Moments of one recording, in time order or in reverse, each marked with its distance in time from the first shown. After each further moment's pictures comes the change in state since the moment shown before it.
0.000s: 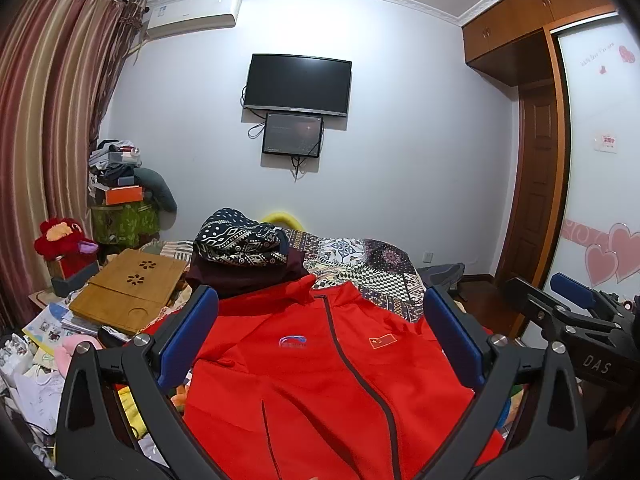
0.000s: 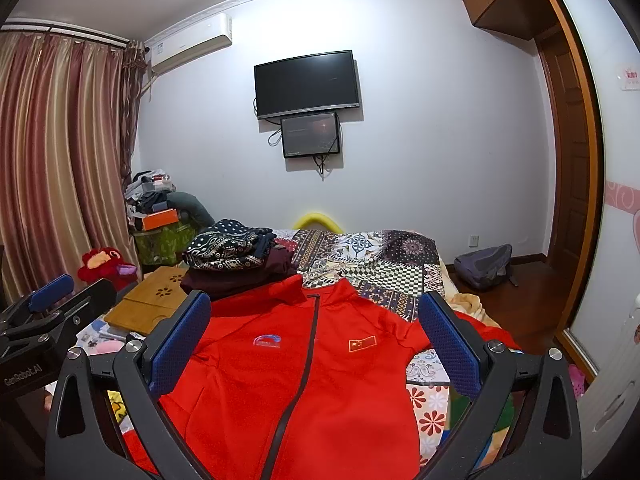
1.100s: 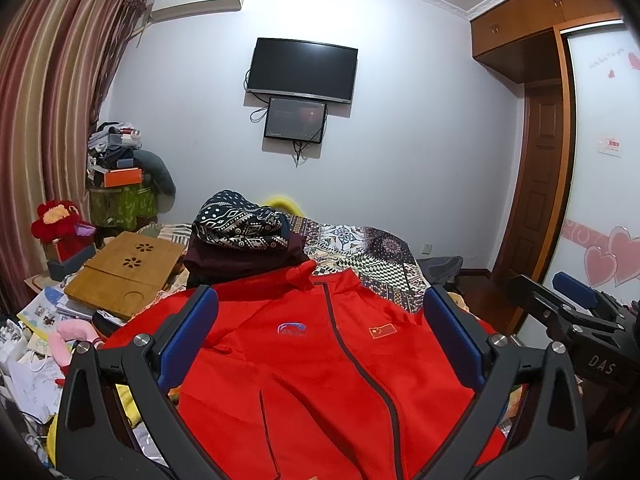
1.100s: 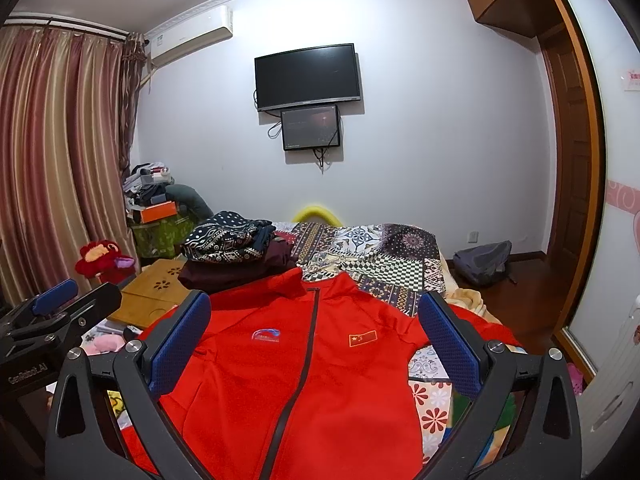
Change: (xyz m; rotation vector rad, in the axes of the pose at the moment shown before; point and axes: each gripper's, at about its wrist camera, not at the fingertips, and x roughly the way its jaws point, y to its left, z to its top) left arm 0.012 0.013 -0.003 -0.038 0.053 -0.005; right arm 0.006 0.004 -0.002 -0.014 0.026 -0.003
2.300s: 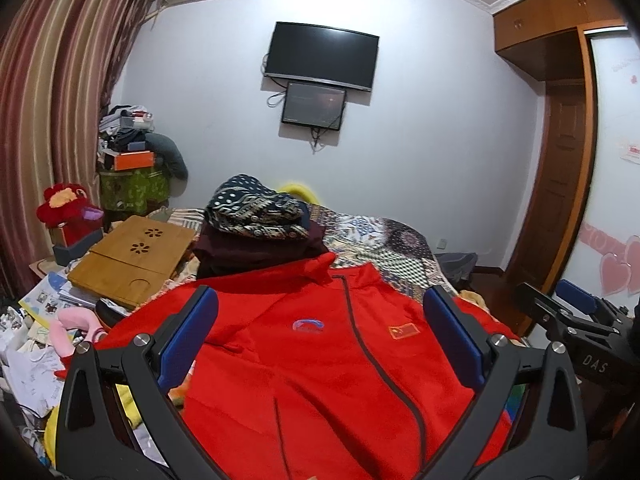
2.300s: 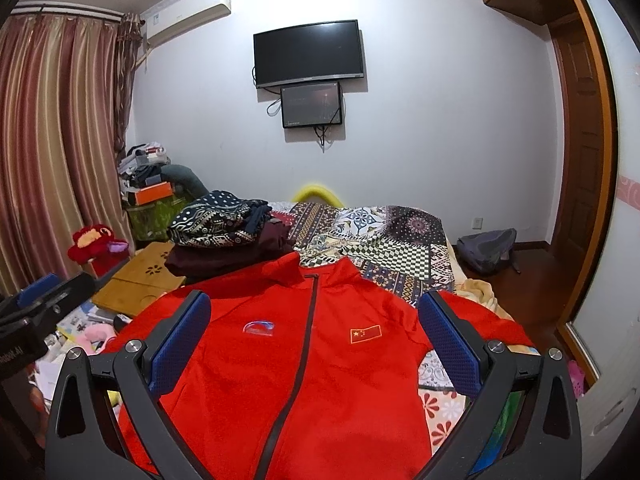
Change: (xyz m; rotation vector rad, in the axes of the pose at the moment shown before) left arm 0.040 0.028 0.002 -0.041 0.042 0.066; right arm 0.057 -0.003 0.002 -0.015 0.089 0.003
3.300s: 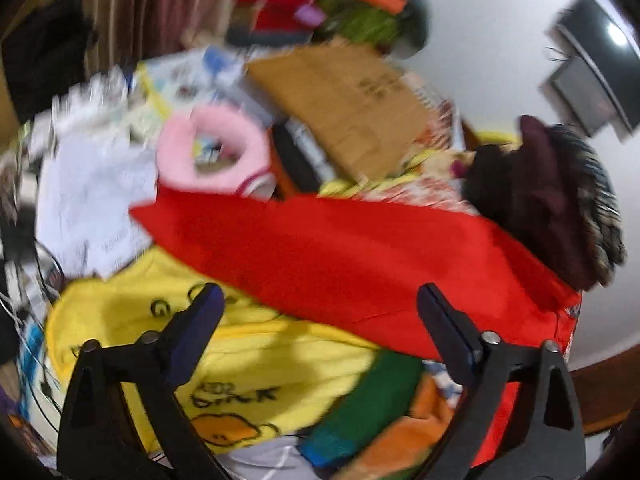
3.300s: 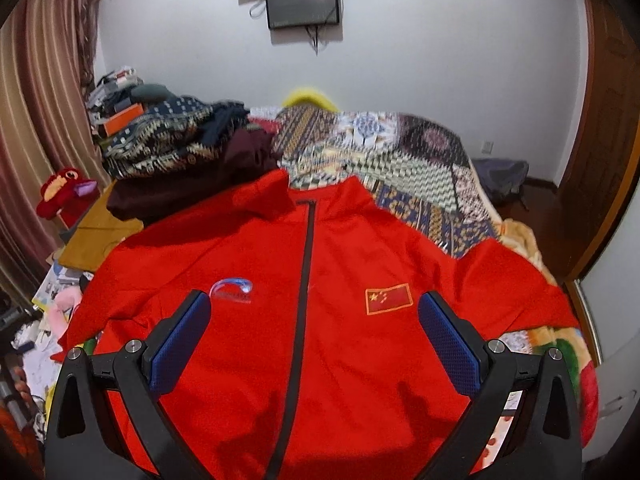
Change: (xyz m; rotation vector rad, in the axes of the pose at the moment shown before) left arm 0.136 0.351 -0.114 -0.732 0.478 0.480; right arm 0.140 -0.006 -0.012 0.012 0.381 -0.023
